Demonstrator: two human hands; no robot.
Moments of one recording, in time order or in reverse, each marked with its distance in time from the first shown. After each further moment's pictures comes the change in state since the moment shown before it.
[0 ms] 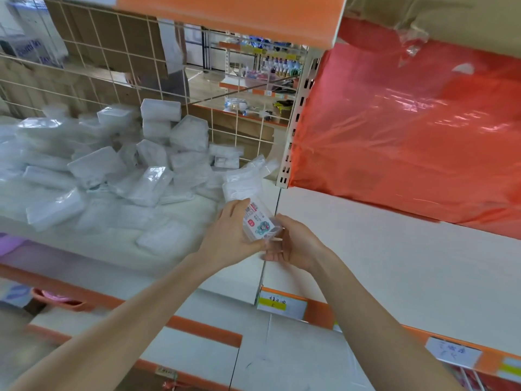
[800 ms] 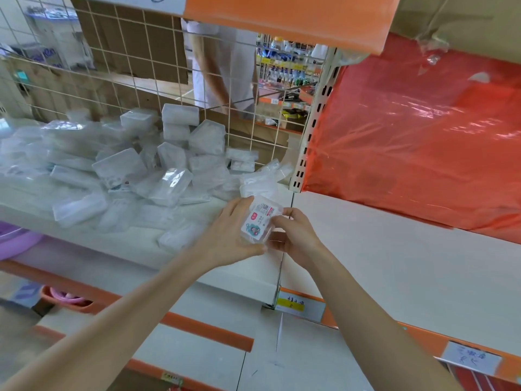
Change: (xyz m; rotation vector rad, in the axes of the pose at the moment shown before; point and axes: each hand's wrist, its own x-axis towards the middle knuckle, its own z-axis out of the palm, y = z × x) left_hand -0.014 -0.018 -0.034 -0.016 -0.074 0.056; right_hand 0.004 -0.003 0.037 -0.015 0.129 -0.224
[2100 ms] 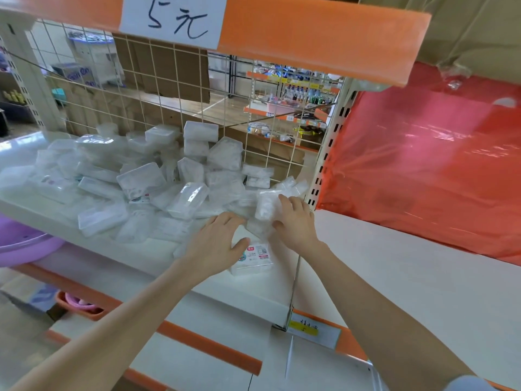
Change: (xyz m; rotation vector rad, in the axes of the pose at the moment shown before) left_hand -0.002 -0.030 -0.021 0.298 0.114 -0.057; right_hand 0.064 -0.009 0.010 -1.383 0.191 -0.512
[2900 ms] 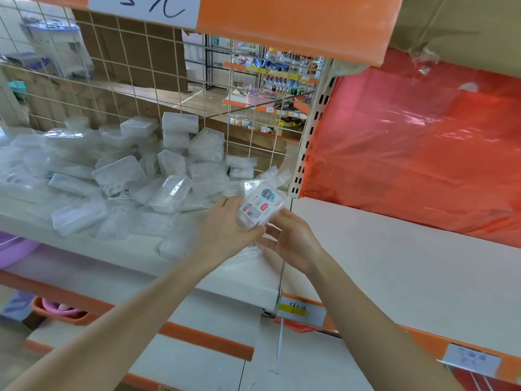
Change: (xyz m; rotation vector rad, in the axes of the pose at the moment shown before) left_hand 0.005 0.045 -0.001 -0.310 0.169 -0.104; right_hand -0.062 -0.005 -0.019 1.778 -0.258 0.283
